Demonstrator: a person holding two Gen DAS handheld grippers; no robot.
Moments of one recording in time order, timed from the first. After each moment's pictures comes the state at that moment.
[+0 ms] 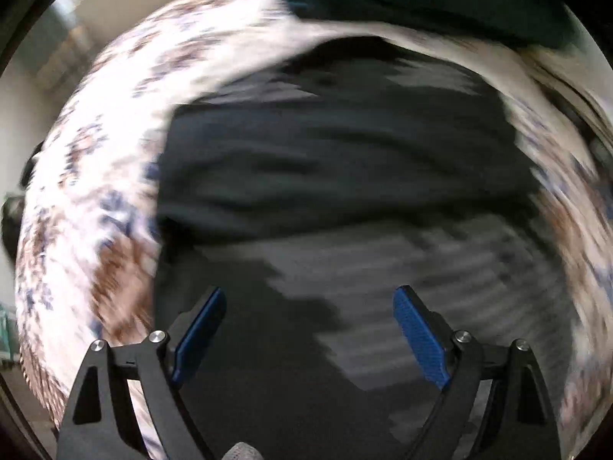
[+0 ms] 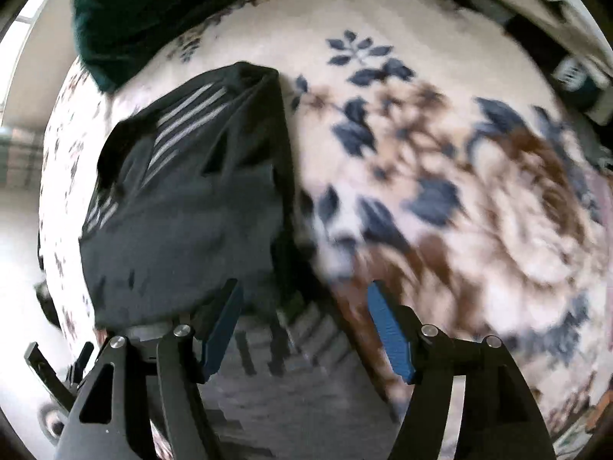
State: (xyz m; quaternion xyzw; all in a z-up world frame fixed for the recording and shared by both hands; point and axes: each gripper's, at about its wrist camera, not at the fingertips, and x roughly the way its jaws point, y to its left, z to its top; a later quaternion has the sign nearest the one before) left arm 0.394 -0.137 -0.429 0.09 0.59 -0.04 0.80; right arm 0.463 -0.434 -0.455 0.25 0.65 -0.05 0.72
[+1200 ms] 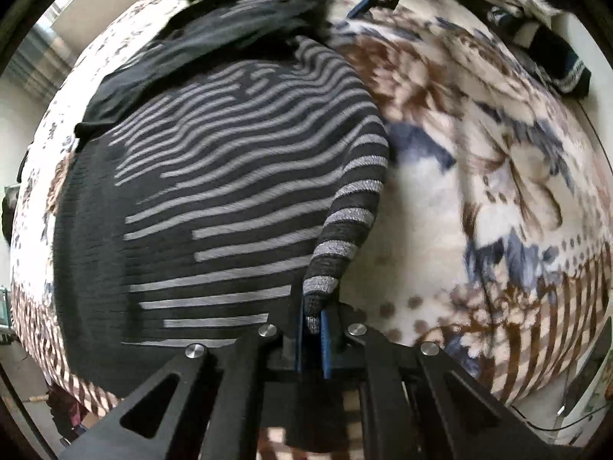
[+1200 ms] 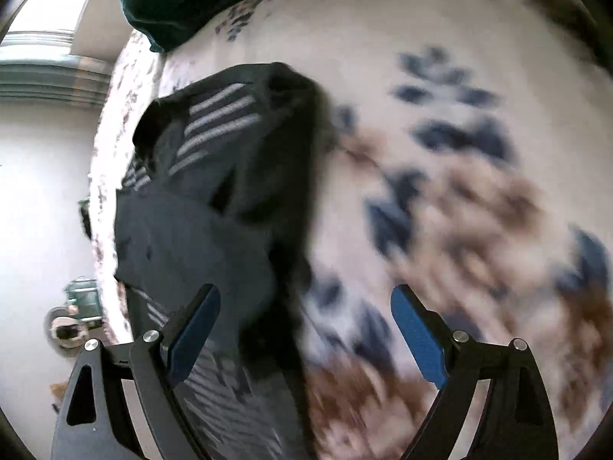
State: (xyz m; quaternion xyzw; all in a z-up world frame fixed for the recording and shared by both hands) left arm 0.222 -0.336 -0.464 0.12 0.63 -0.04 0.77; right arm 0.582 -0.470 -0.532 0.25 0.66 0.15 0.70
